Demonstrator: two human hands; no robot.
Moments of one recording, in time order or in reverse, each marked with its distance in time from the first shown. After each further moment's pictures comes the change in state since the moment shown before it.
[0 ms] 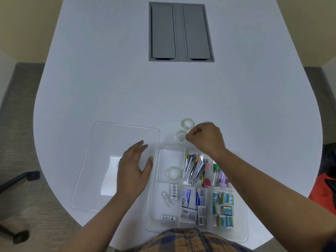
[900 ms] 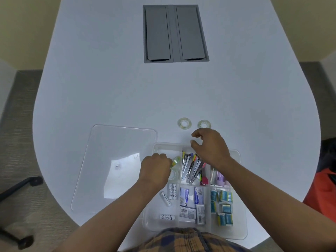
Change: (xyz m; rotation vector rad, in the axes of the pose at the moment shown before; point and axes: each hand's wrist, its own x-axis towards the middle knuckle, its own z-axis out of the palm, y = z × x) left_hand 0.018 0.046 0.044 0.816 -0.623 0.256; right_hand -0.016 0.042 -0.003 -0.136 0.044 -0.206
